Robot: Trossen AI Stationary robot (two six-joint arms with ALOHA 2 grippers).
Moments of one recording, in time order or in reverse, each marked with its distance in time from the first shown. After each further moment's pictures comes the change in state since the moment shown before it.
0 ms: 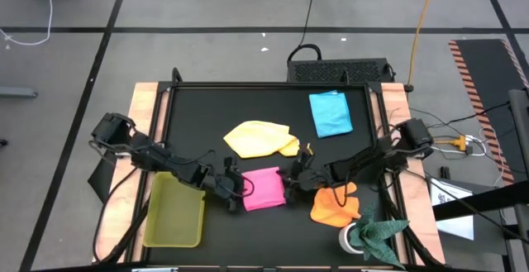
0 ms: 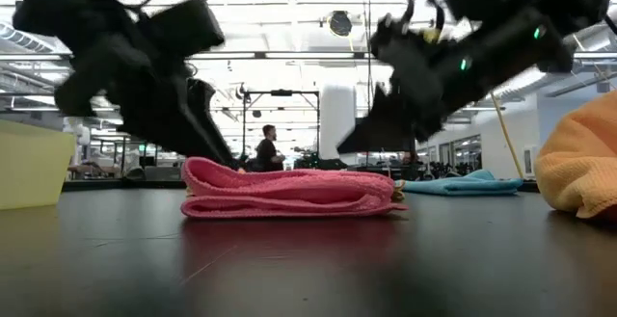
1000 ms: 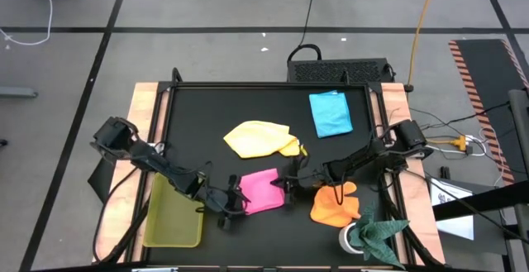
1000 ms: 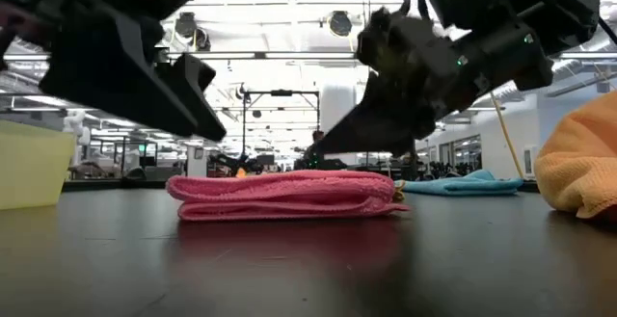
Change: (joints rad) left arm -0.113 0.035 0.000 0.194 0.115 0.020; right arm -0.030 0.070 0.002 0.187 -0.296 -0.016
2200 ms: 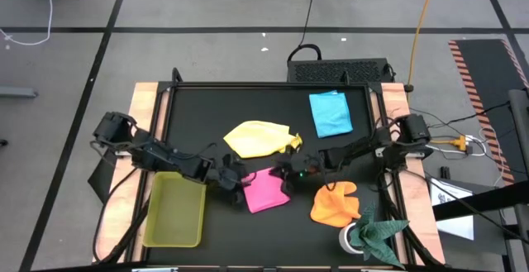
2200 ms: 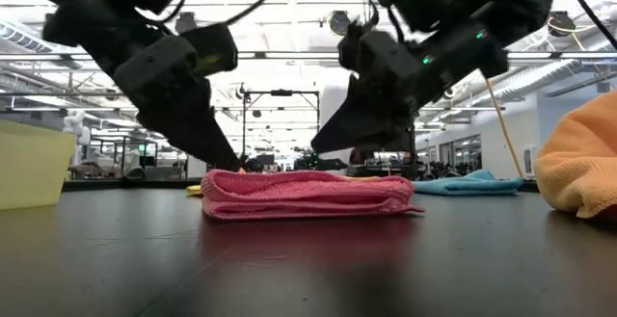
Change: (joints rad) left arm 0.209 -0.029 0.000 -0.202 -0.044 -0.305; right arm -0.147 -0.066 0.067 -0.234 -0.115 -0.045
